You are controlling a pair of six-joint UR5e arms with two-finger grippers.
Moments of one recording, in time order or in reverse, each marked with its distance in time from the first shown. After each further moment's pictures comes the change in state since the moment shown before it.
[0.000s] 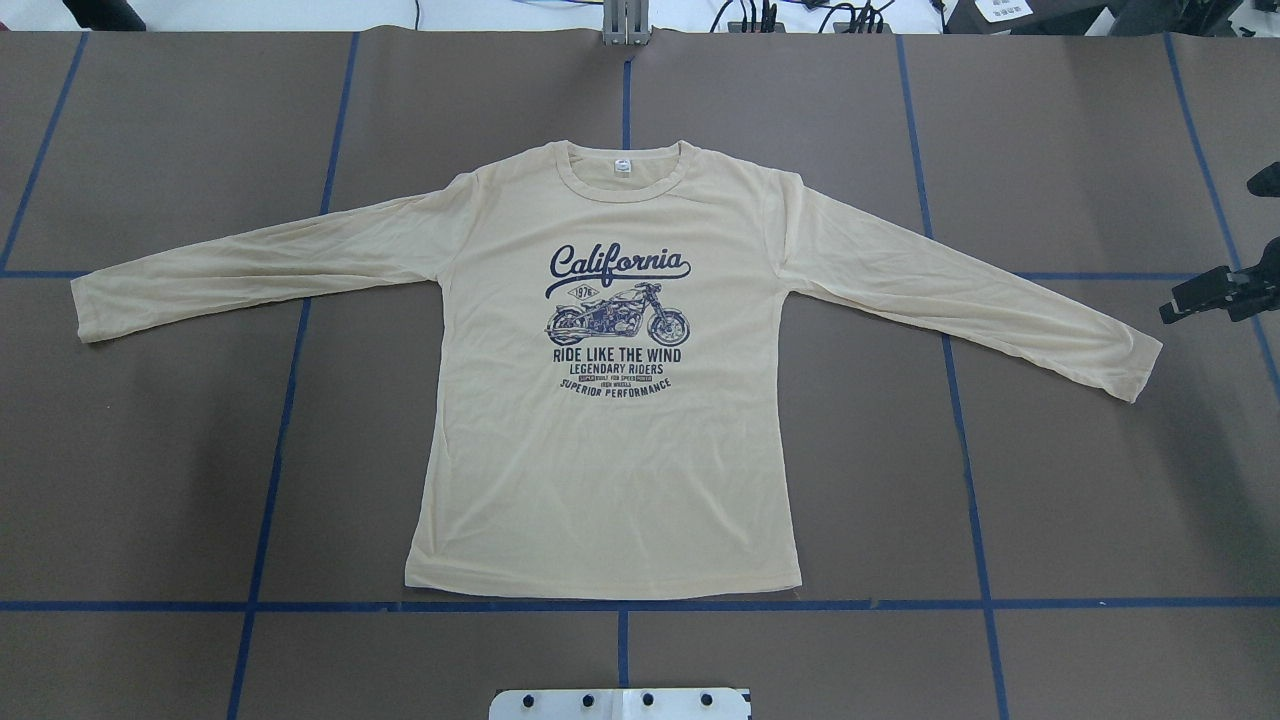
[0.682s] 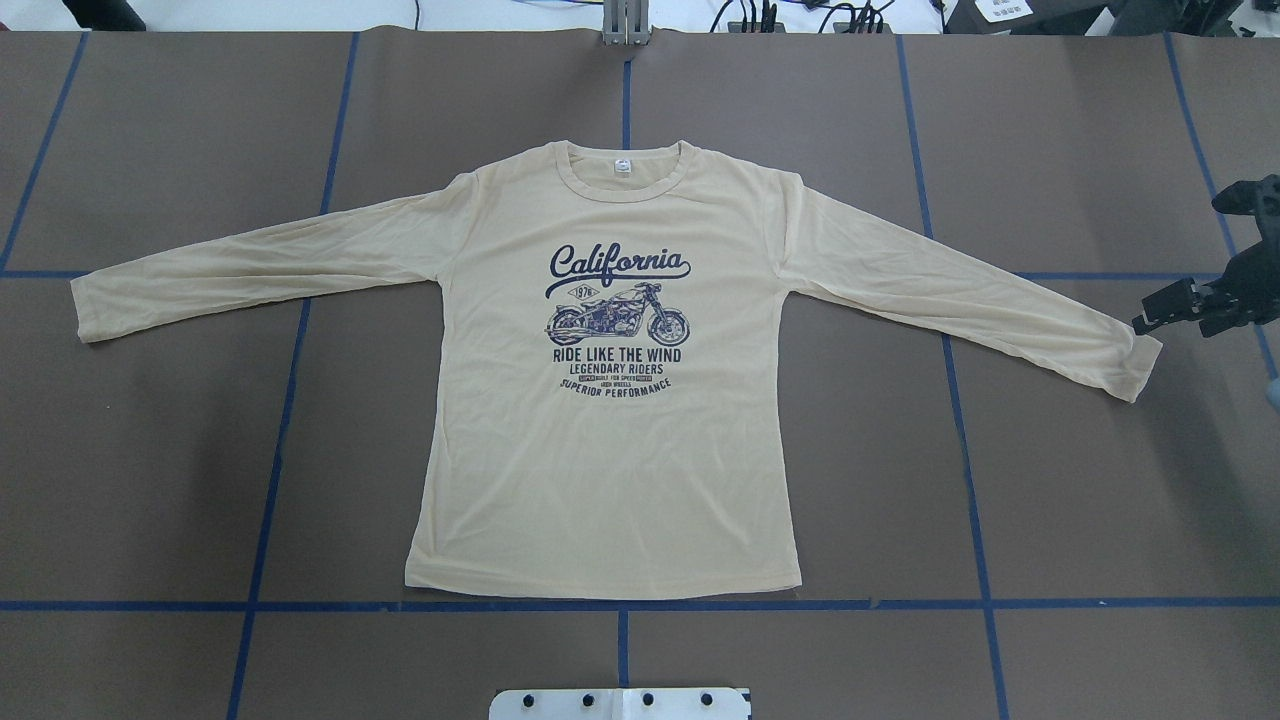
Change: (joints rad) left arm 0.000 -0.001 -0.001 0.000 0.001 -0.001; right arm -0.035 0.033 -0.071 0.026 -0.002 0.057
